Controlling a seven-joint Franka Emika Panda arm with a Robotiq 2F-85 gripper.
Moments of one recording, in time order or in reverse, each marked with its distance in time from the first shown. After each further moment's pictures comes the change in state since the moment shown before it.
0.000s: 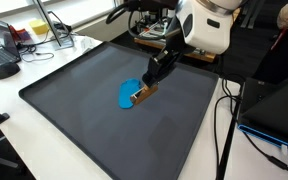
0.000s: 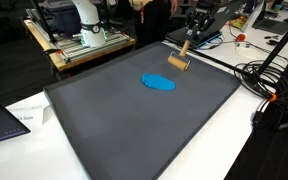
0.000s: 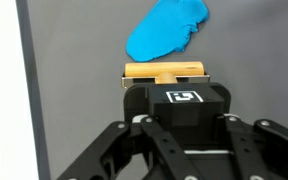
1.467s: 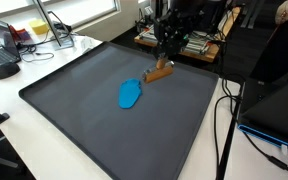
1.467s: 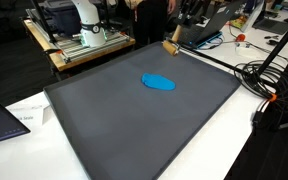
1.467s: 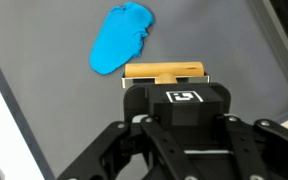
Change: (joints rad) arm -0.055 -0.230 0.021 -0.176 0.207 -0.020 0.153
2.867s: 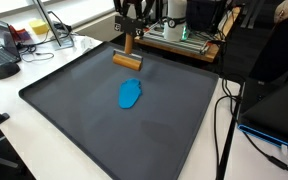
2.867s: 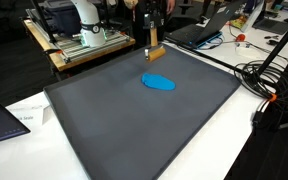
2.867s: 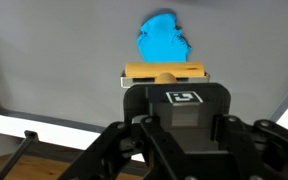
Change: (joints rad) arm -0.209 -0.549 -0.170 -0.741 0.189 0.705 0.505
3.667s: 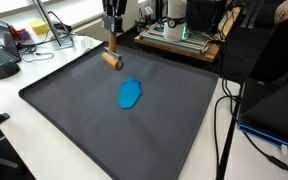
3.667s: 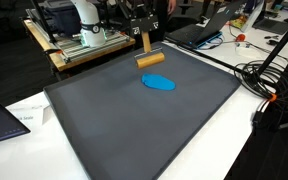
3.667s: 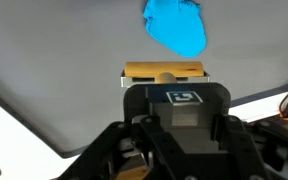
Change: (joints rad) arm -0.091 0.008 -0.065 -0.021 0.157 0.113 0.254
